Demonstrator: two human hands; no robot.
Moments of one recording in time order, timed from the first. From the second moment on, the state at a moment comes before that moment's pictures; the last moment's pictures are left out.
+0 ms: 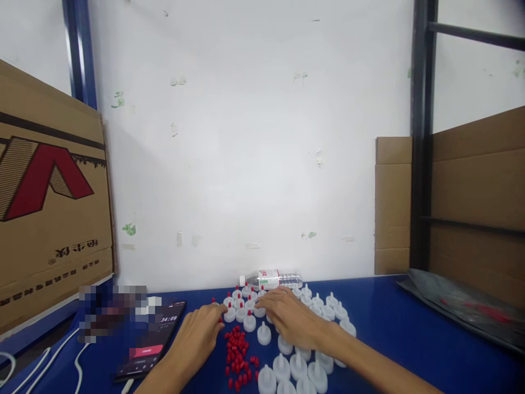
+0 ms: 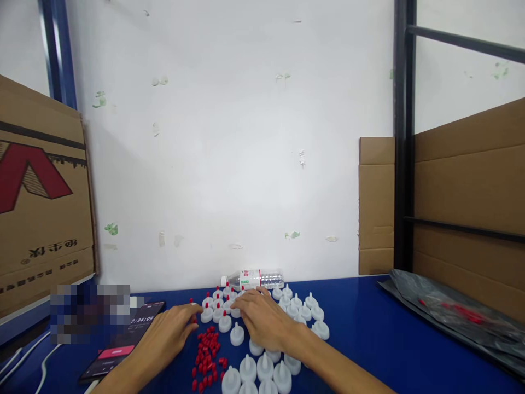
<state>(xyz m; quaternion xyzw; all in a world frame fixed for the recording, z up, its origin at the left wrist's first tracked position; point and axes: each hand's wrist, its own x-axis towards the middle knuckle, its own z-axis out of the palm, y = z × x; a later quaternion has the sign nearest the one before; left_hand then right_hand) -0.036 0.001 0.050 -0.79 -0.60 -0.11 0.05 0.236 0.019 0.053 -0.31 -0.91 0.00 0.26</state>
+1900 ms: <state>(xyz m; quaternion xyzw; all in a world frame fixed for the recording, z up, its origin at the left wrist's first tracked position) -0.030 0.001 0.045 -0.76 -0.61 -0.20 -0.08 0.222 0.000 0.071 -0.26 -0.94 -0.02 0.23</state>
